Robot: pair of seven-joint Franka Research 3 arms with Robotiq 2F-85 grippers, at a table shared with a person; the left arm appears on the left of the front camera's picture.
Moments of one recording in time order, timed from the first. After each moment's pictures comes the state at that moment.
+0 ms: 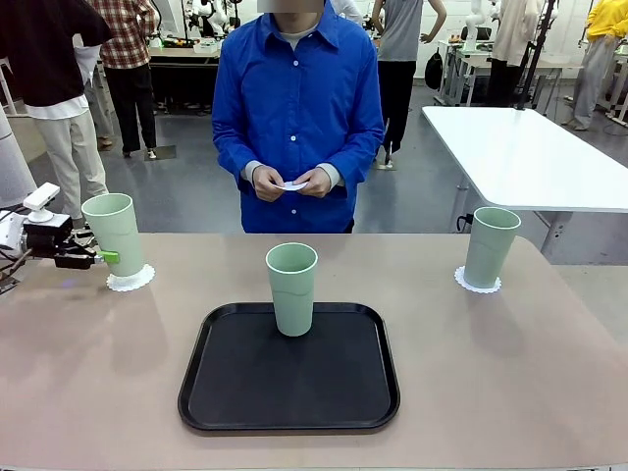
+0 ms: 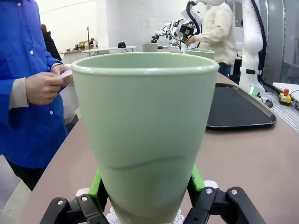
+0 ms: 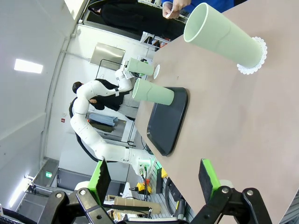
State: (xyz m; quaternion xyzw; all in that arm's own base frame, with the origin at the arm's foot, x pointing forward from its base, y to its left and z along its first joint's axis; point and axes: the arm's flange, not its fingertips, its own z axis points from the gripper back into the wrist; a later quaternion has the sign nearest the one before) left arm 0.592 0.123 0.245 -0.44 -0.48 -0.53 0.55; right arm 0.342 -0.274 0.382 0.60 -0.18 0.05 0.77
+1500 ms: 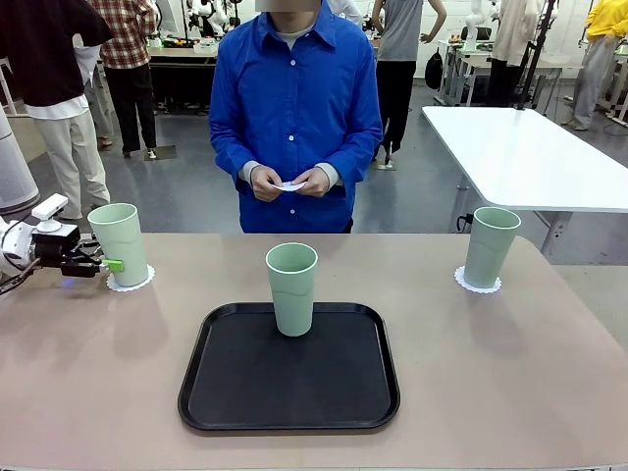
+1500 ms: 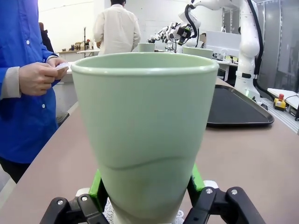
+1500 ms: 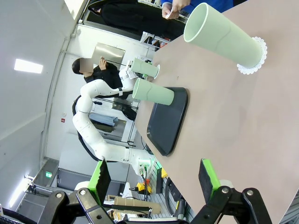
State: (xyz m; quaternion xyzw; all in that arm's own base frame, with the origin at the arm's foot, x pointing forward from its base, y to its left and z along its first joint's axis) left arm 0.597 0.119 0.218 -0.47 -0.46 -0.52 0.55; right arm 0.343 -0.274 0.382 0.60 -0.18 0.05 0.77
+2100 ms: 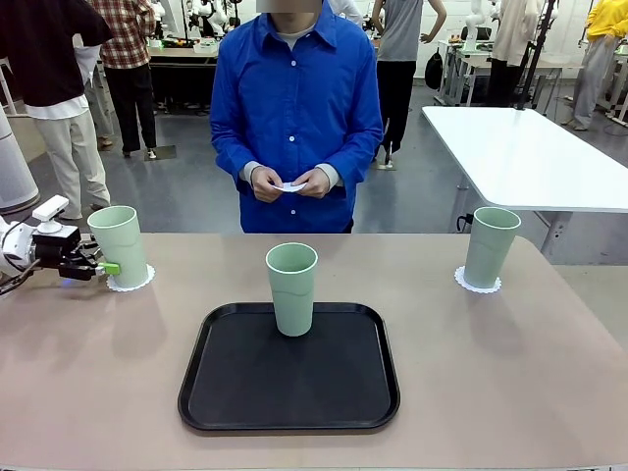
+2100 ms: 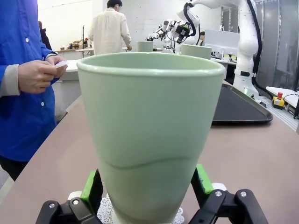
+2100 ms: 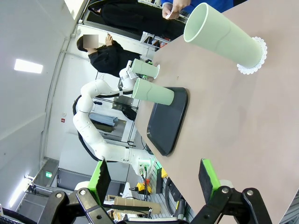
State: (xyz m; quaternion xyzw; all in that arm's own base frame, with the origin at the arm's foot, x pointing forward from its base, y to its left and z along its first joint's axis) left arm 0.598 0.119 0.215 -0.47 -0.46 -0.52 0.55; right arm 0.343 -0.274 0.382 0.60 -0.18 0.05 0.77
